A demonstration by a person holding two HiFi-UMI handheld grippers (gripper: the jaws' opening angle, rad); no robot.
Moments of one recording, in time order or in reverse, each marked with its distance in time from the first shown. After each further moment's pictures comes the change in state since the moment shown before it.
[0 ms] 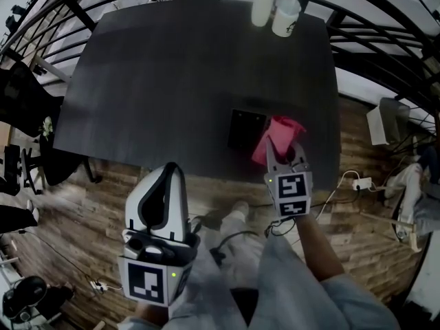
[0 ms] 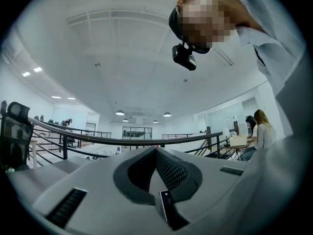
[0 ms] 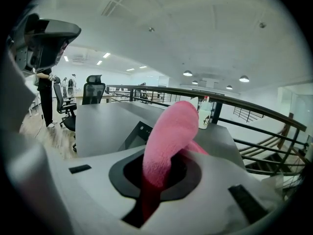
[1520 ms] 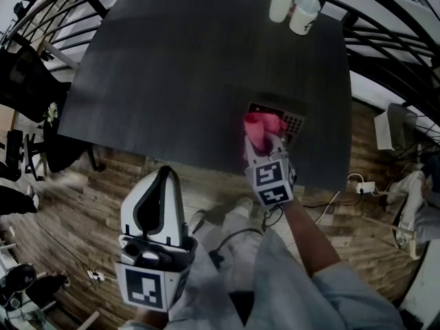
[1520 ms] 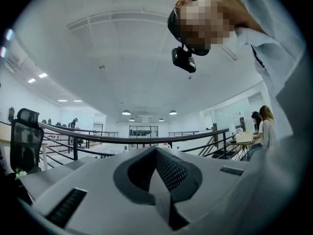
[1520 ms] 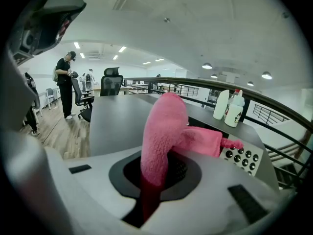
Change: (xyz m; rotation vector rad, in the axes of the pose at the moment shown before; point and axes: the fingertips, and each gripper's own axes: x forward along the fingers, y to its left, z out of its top) left arm -0.029 0.031 -0.006 0.020 0.029 0.080; right arm 0.057 0.088 -0.010 -0.092 0.083 0.190
